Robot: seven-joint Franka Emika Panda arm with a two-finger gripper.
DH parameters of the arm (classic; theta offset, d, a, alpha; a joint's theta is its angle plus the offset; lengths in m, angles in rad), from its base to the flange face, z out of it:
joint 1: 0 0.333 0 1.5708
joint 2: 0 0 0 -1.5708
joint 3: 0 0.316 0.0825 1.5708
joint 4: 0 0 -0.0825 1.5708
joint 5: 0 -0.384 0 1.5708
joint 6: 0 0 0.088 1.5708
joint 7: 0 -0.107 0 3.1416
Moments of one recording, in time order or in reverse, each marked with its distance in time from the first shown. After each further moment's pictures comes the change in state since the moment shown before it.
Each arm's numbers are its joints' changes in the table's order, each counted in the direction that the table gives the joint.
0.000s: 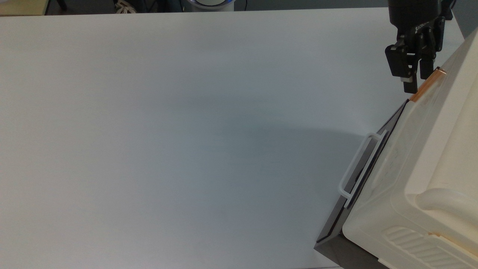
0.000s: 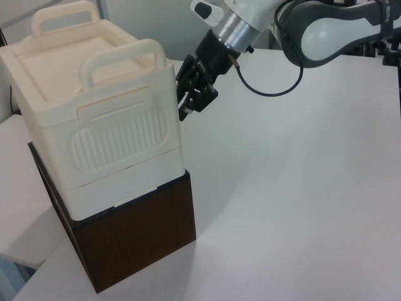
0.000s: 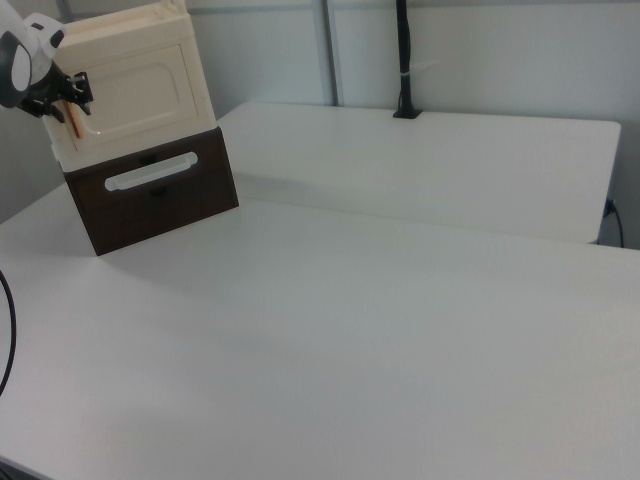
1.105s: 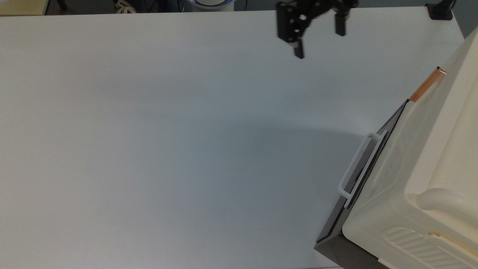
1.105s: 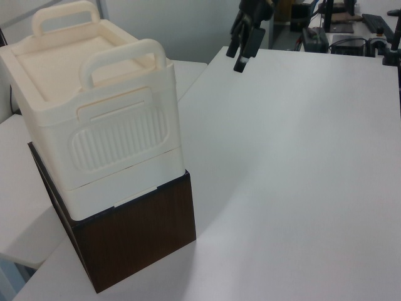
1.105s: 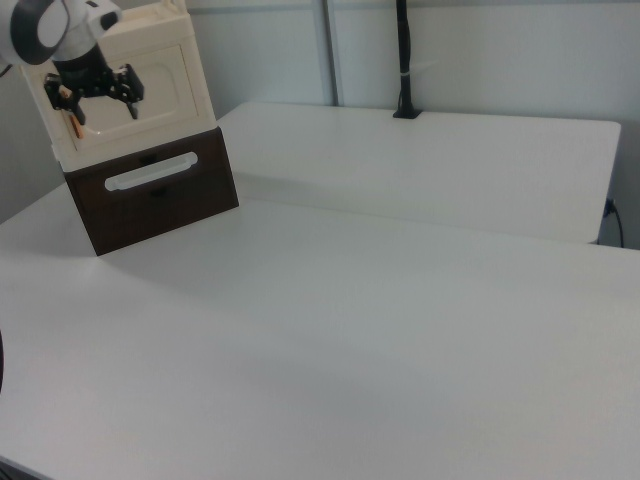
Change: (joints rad) arm -0.329 0.247 0.178 -0.137 -0.006 0.372 -0.004
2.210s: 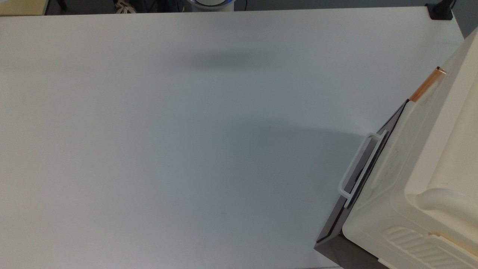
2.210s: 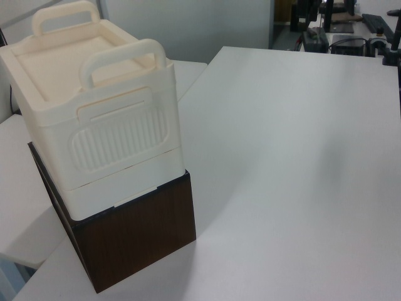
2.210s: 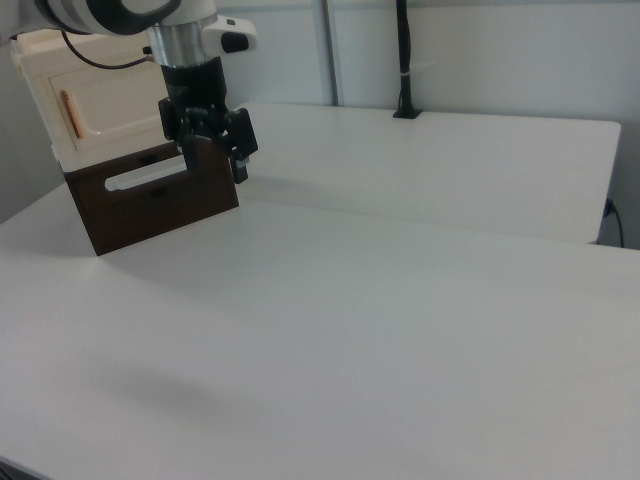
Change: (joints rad) arm -0.455 0.140 -0.015 -0.040 0.112 0.520 -0.238
